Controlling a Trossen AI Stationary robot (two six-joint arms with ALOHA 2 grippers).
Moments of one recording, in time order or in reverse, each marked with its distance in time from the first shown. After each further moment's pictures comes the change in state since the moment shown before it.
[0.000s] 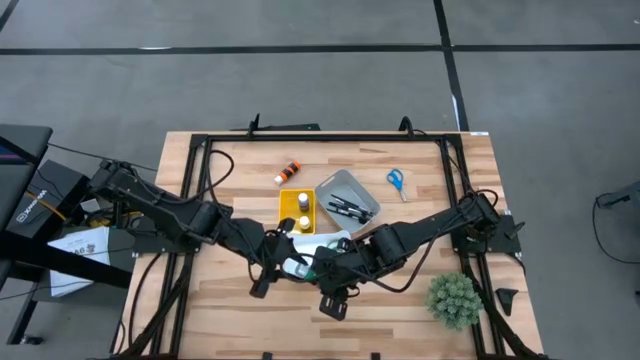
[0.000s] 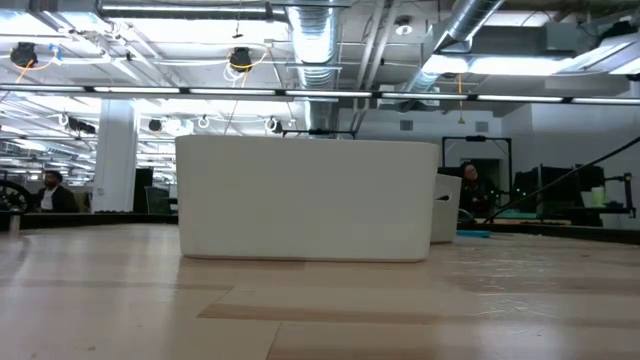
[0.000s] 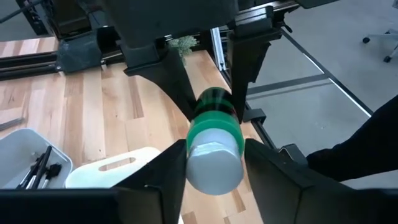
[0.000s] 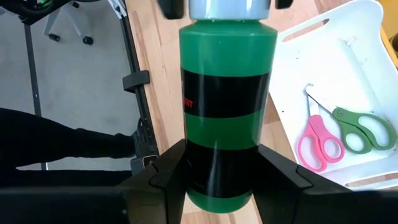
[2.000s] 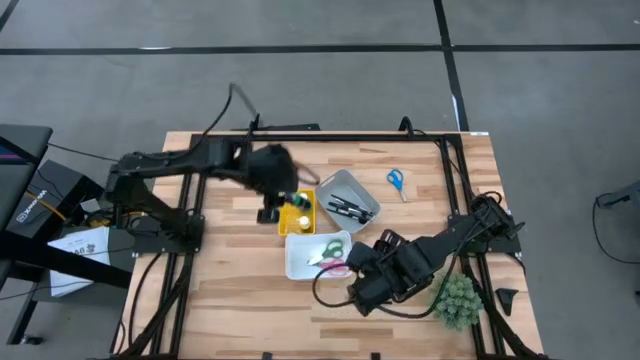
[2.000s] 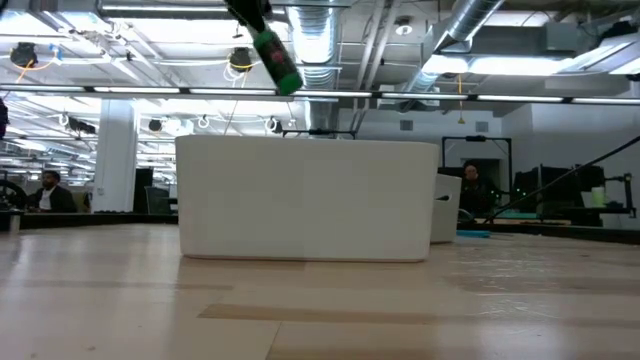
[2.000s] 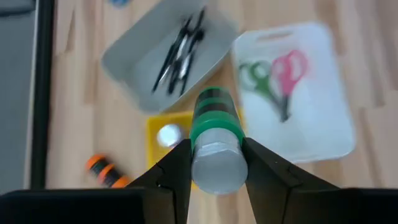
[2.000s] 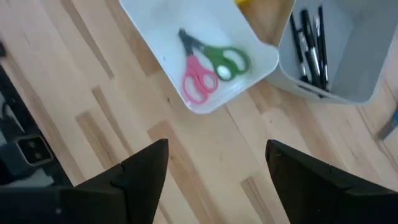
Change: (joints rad) left arm 0.468 0.147 0.432 -0.814 0.005 0.251; right arm 0.137 -0.043 0.001 -0.459 0.312 0.284
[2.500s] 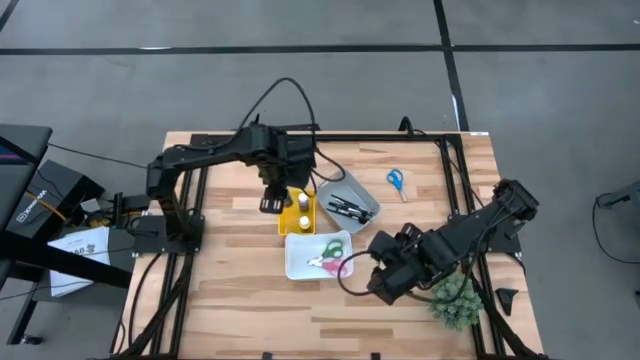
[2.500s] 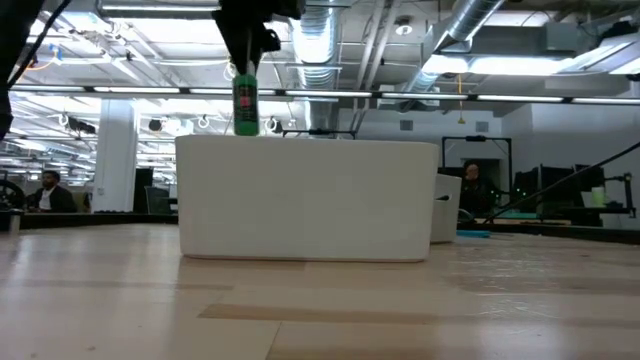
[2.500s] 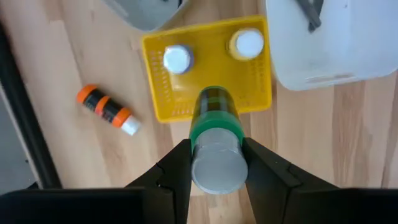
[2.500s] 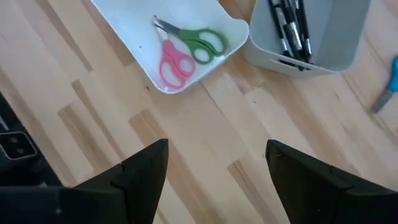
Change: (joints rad) left arm 0.099 0.307 0.308 -0.443 0.001 0.129; right arm 0.011 -0.241 -0.342 0.121 0.005 0.101
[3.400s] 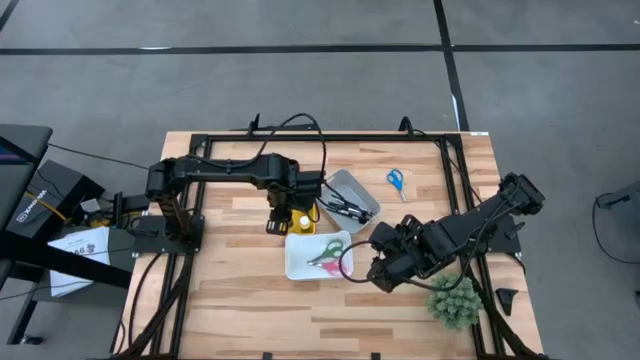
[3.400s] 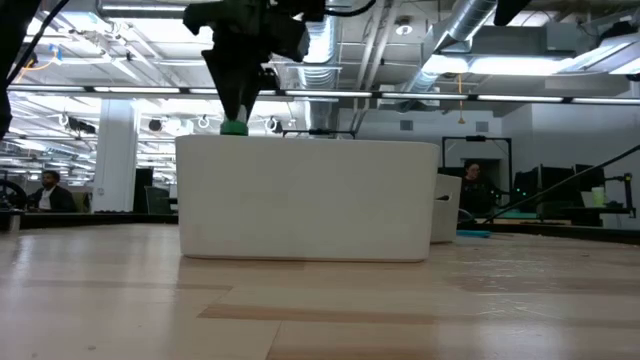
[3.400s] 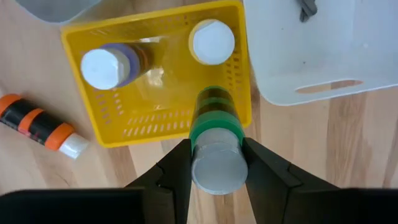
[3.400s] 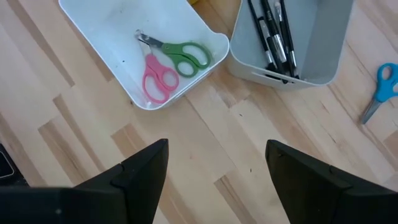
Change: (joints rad) left arm -0.079 0.006 -0.290 0.224 0.034 -0.082; right arm -0.036 -0.072 -0.121 0.072 0.035 -0.037
